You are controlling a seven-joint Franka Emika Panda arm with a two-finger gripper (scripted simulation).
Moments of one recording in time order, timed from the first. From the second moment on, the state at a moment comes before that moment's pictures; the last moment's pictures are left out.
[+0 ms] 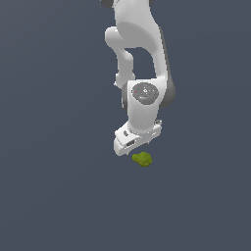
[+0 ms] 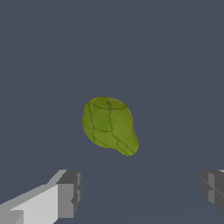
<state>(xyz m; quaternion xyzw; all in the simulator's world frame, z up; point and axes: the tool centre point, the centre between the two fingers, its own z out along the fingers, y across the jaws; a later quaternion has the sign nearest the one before) 0.035 0.051 0.119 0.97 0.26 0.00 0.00</state>
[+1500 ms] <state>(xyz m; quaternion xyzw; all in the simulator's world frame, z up) 0.043 0.080 0.052 0.92 0.40 0.00 0.00</state>
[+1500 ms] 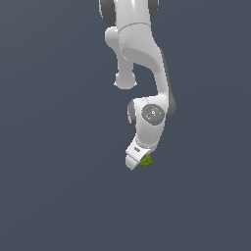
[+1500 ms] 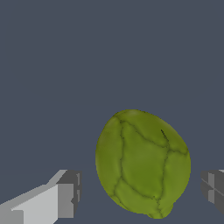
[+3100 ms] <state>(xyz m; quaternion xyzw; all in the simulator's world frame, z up) 0.026 0.090 0.092 0.92 0.40 0.00 0.00</state>
